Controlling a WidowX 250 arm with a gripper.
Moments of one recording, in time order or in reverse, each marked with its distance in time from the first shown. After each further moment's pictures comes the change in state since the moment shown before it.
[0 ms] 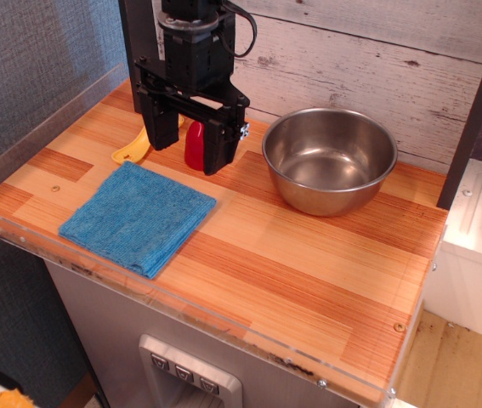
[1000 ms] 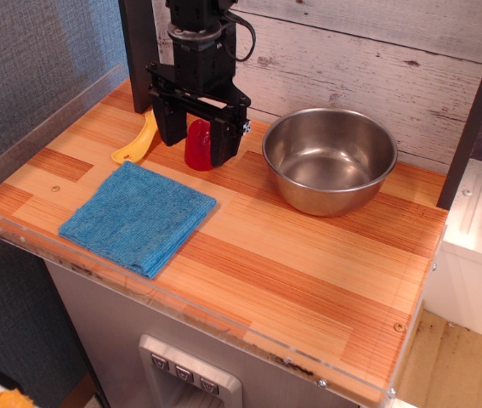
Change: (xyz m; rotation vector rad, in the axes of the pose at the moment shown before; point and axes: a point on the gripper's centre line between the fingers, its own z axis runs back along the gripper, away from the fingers) arm 0.037 0.025 -0.029 0.004 -0.038 0.022
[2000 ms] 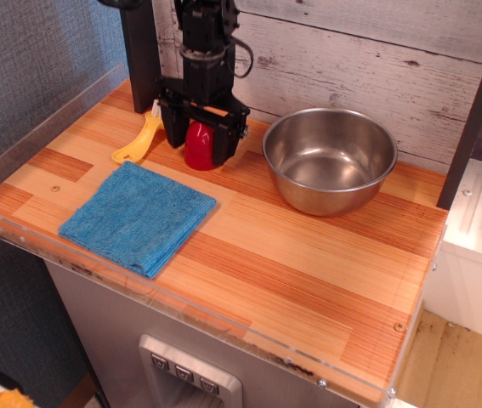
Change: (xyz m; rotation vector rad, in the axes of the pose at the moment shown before) arm 0.038 0.033 -0.045 0.038 0.027 0.077
